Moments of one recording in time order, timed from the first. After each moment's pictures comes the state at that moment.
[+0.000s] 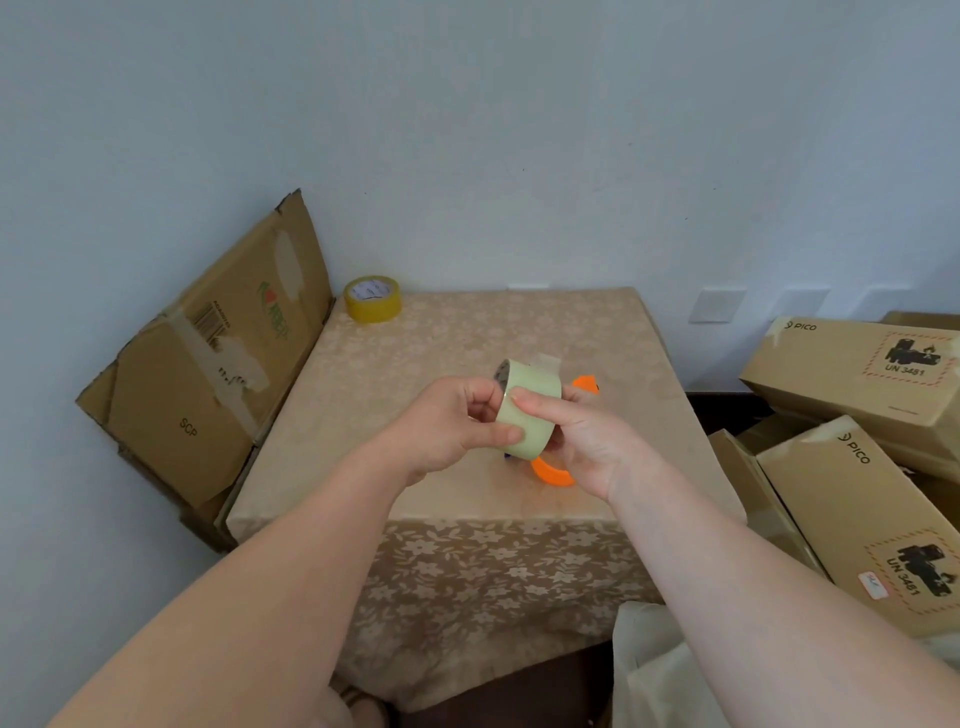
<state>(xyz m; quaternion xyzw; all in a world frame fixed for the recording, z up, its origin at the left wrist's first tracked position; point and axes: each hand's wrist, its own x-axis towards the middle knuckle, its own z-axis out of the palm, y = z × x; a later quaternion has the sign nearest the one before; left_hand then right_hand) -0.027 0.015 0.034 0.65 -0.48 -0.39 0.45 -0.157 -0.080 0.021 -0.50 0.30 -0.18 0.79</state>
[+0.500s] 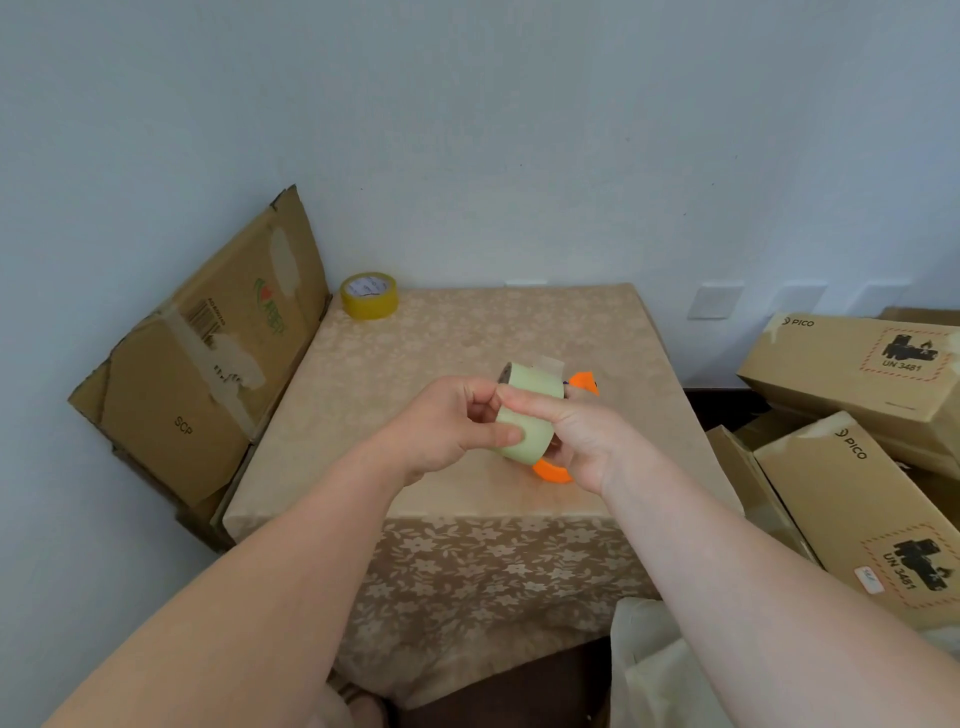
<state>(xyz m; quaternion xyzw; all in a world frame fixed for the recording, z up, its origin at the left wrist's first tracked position) -0.030 0.015 0.033 0.63 -0.47 -0.41 0.45 -0.153 -0.079 0.025 -0.51 0.34 -0.17 0.78</state>
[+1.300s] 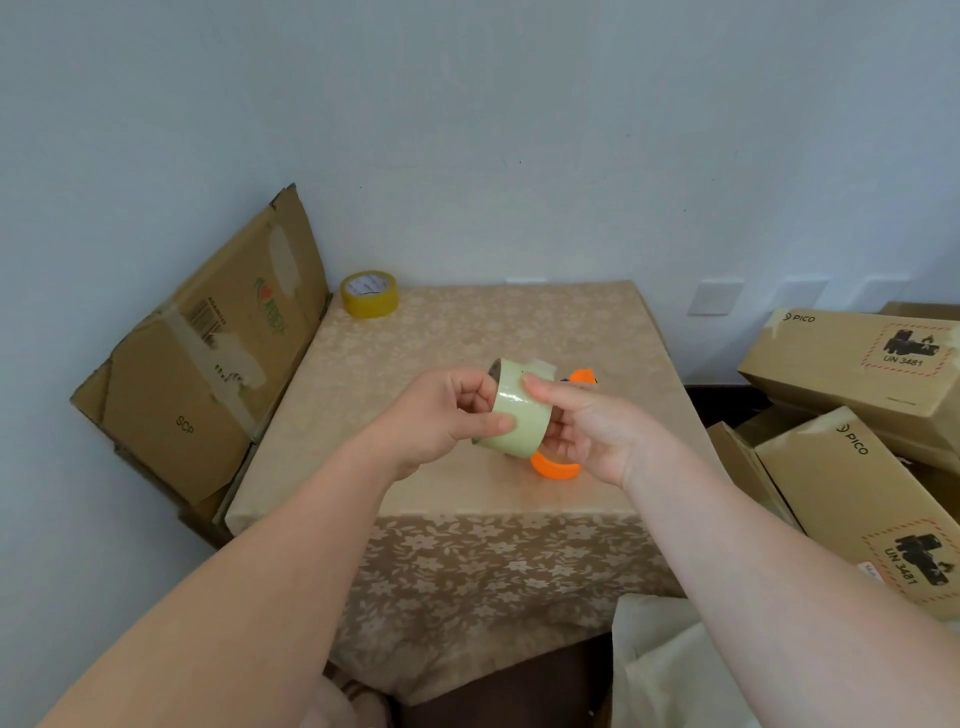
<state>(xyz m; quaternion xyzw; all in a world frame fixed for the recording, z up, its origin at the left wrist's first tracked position) -0.024 0.018 0.038 0.67 -0.45 -0.38 0.46 -0.161 -0.090 0.026 -0.49 0.37 -0.14 0.77</state>
